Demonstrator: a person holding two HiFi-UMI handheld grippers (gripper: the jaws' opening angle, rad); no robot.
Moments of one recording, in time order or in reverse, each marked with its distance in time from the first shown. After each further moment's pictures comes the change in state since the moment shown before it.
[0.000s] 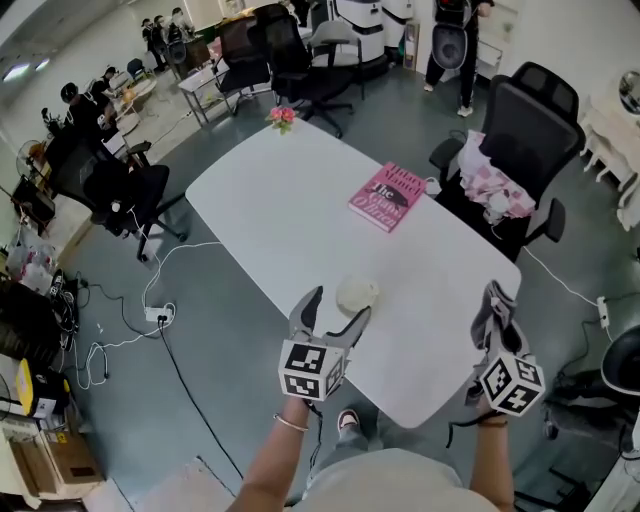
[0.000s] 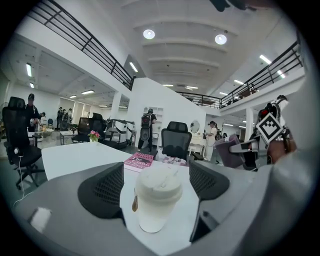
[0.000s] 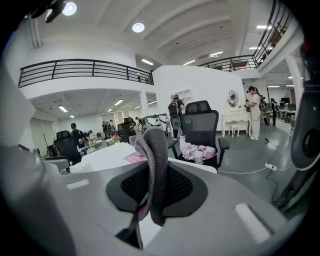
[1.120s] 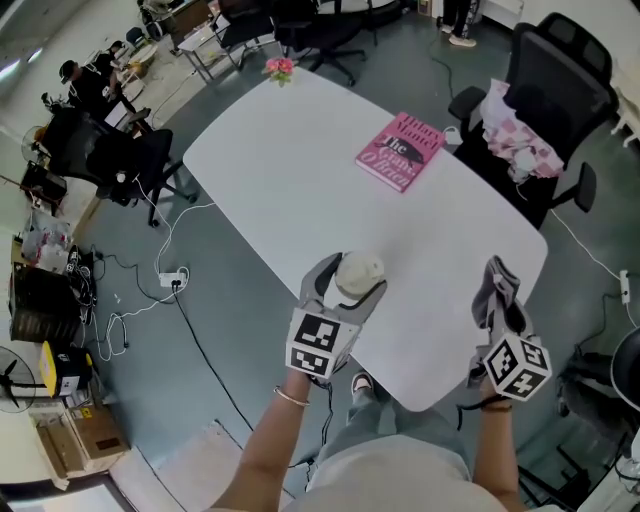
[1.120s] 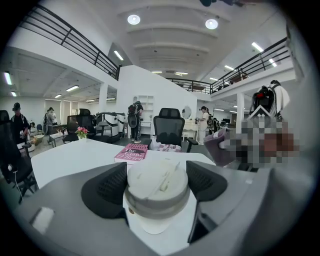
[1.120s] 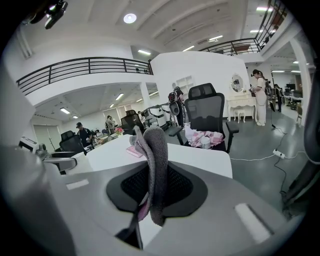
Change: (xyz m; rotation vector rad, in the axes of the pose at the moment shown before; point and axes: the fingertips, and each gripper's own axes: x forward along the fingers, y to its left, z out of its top) left arm 0.048 -0.015 -0.024 0.128 0.147 -0.077; right arm 0.054 -0.003 -0.041 0.060 0.119 0.075
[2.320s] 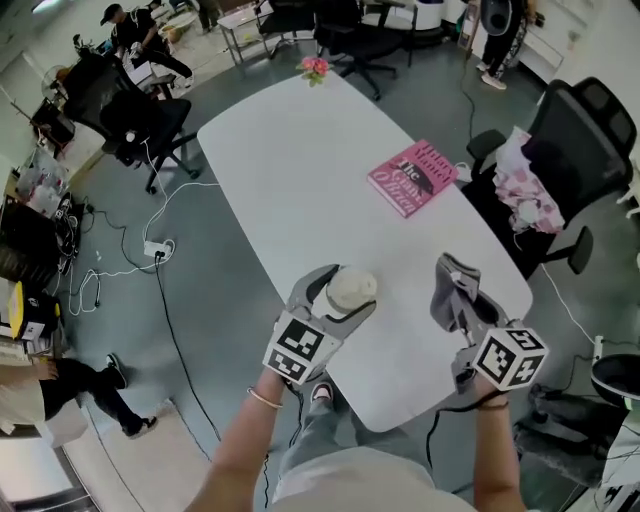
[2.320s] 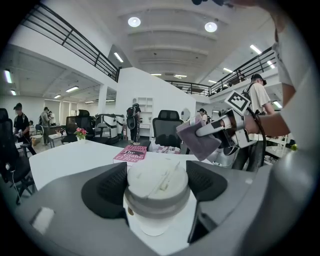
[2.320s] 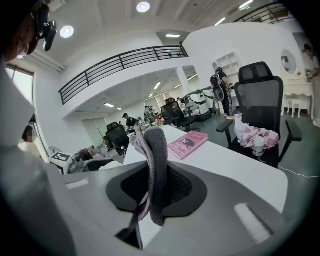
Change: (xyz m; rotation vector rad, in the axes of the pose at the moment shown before) left arm -0.001 0.003 -0.004 0.003 -0.027 -0.019; right arm 0.050 0.099 0.044 -0.137 0.176 0.499
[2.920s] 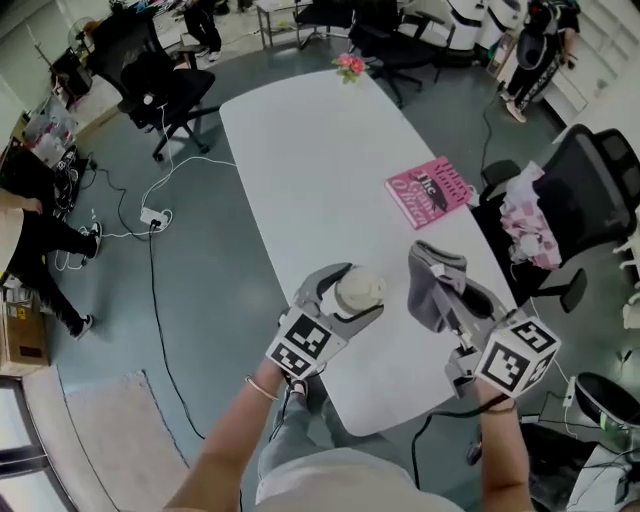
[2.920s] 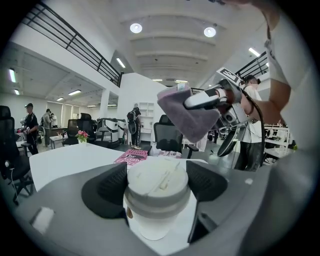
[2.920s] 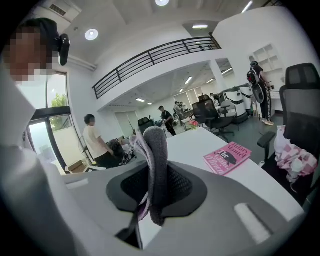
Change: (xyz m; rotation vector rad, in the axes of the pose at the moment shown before) left arm 0.001 0.002 0.001 -0.008 -0.067 0.014; right arm 0.020 0.107 0.058 -0.185 0.065 0.328
